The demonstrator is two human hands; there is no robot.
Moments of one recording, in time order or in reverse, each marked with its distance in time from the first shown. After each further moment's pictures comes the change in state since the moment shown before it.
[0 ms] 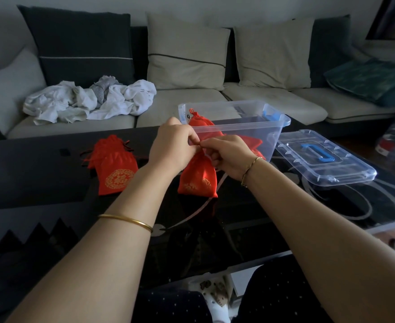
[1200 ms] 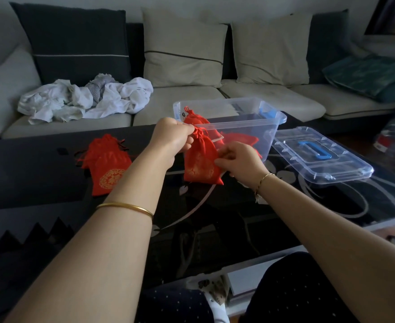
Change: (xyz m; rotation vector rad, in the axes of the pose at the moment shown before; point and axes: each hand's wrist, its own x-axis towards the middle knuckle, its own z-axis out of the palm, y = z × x) left_hand 0.022 0.015 0.003 -0.725 -0.048 -0.537; right_hand -0.007 0.025 -0.042 -0.696 0.110 -0.266
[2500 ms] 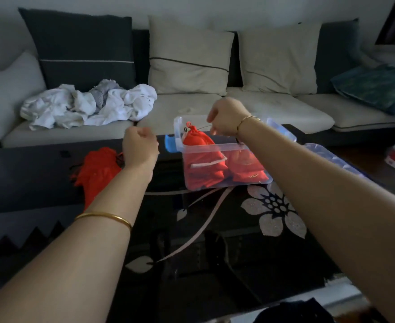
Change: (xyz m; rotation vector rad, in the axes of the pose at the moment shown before) left_hand 0.067 -0.019 -0.024 -0.057 0.390 0.044; right_hand 0.121 -0.077 -0.034 -0.506 -0.060 -0.061
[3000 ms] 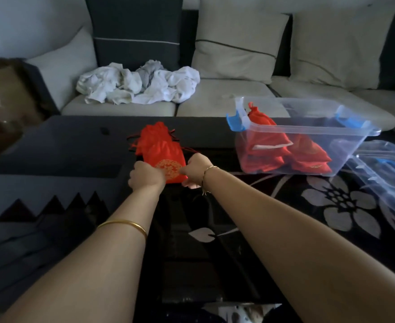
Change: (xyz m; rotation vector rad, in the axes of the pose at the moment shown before) left_hand 0.005 -0.116 -0.116 0.463 0.139 -0.369; right_hand -0.046 -0.121 0.194 0.526 -0.477 0.152
